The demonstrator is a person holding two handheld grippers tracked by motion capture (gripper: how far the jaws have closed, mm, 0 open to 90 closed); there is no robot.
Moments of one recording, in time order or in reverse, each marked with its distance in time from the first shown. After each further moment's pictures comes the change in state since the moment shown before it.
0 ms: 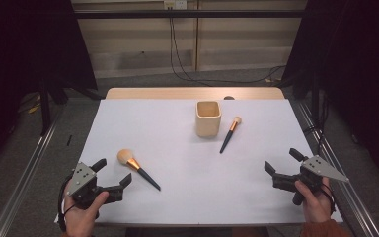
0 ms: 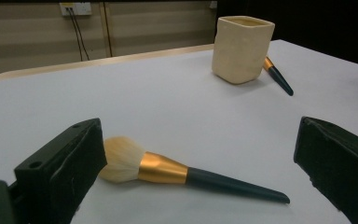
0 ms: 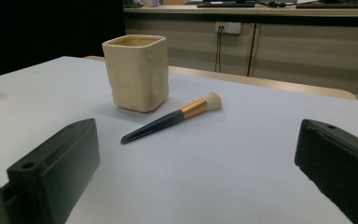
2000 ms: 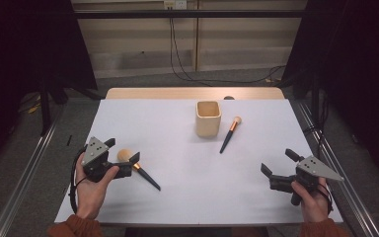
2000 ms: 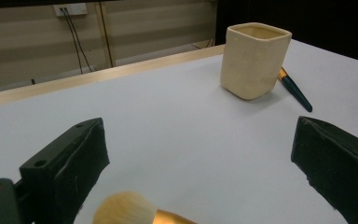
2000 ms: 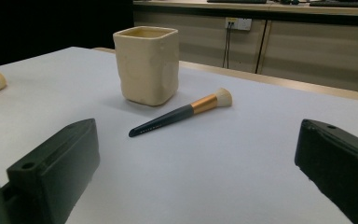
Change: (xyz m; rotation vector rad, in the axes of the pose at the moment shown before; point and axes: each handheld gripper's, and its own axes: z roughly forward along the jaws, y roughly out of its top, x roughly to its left) left arm 0.012 0.039 0.046 0.040 -0.007 0.039; right arm 0.005 -0.002 0.005 0.020 0.035 -0.037
